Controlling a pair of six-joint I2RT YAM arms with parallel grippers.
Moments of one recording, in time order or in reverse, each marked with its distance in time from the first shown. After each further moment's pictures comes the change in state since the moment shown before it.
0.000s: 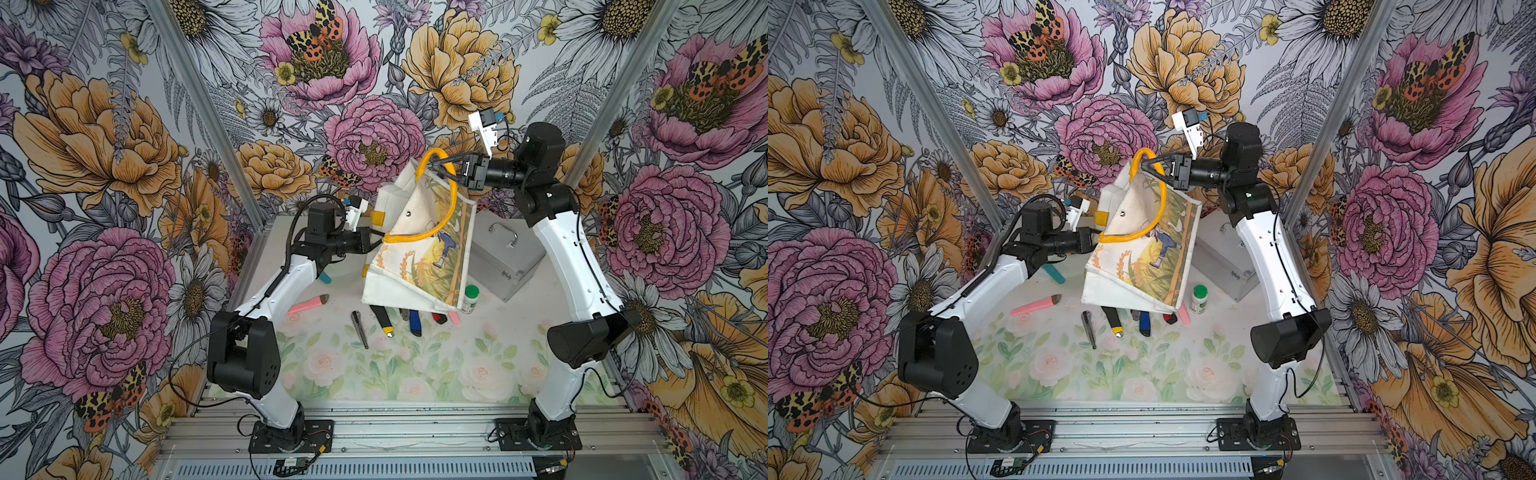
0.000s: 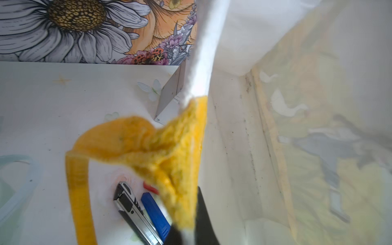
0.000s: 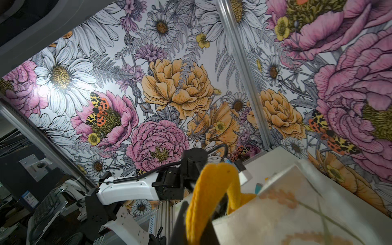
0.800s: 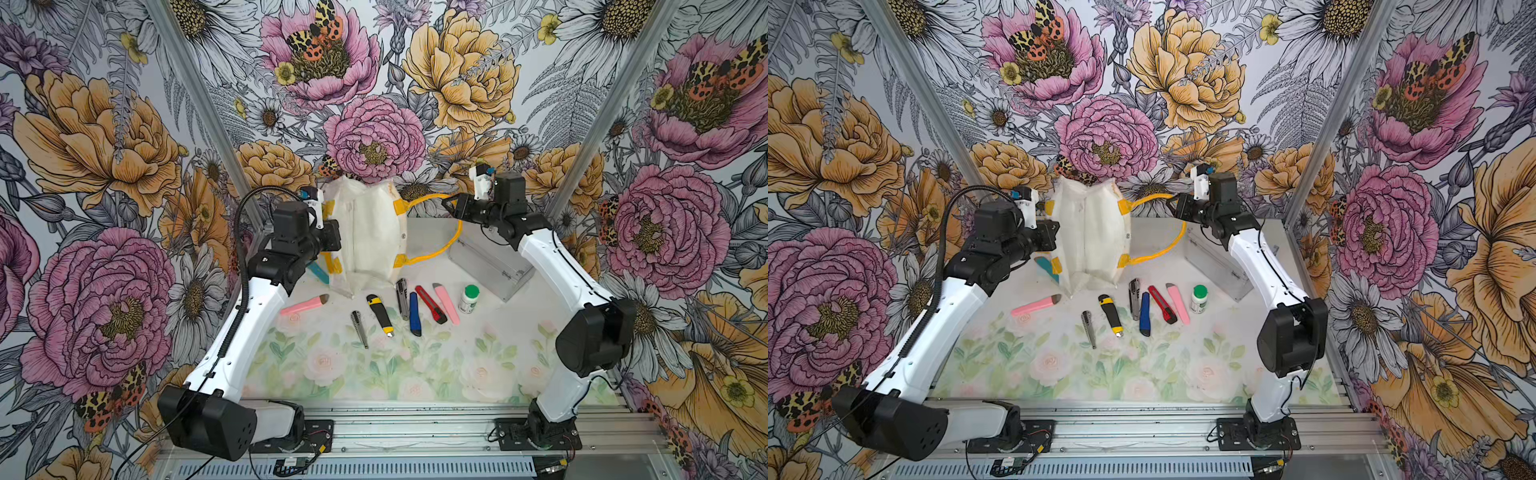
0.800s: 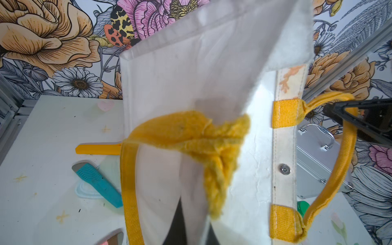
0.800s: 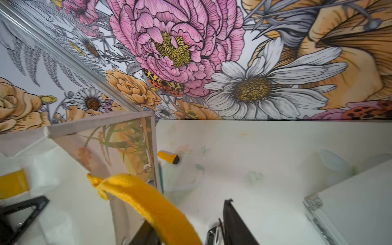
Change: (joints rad) left arm 0.011 -0.291 0.031 -0.286 -0.653 0.102; right arm -0.005 -0.082 -0.487 -0.053 0.696 -0.089
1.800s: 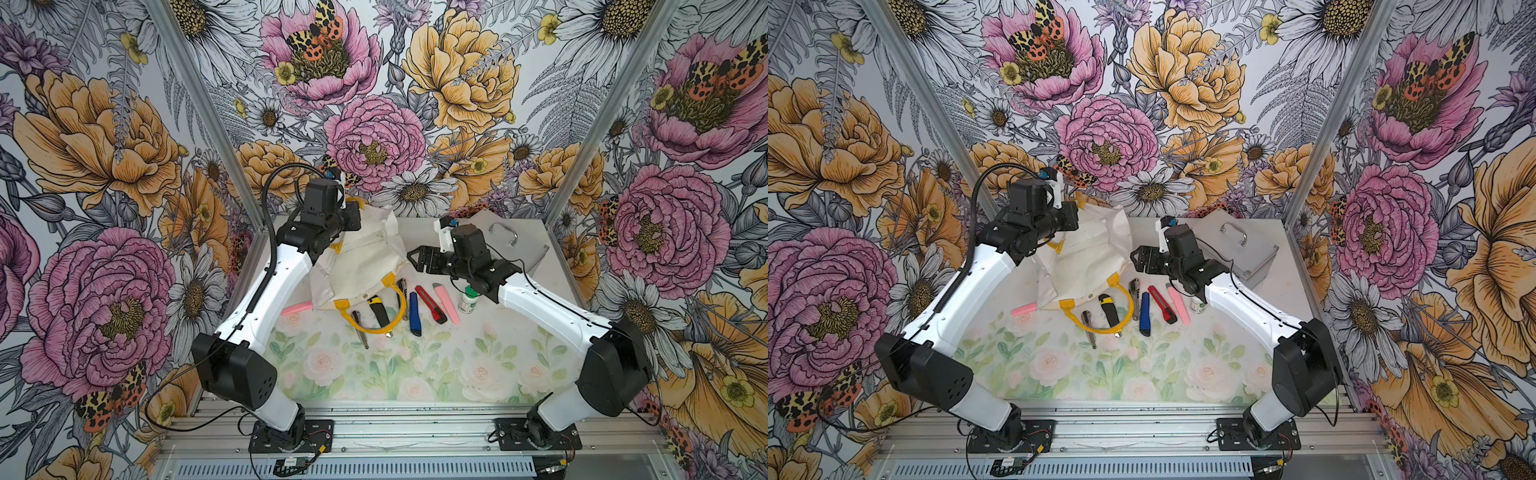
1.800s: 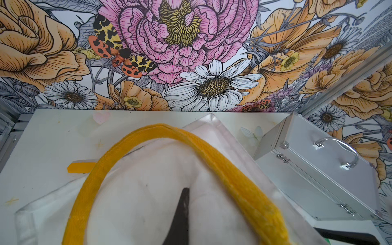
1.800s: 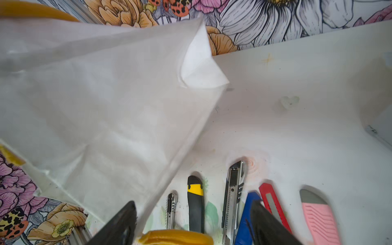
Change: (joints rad) left arm -0.096 0.280 0.306 -0.061 -0.117 -0.013; right arm 0.323 -0.237 -0.478 0.162 0.241 0.129
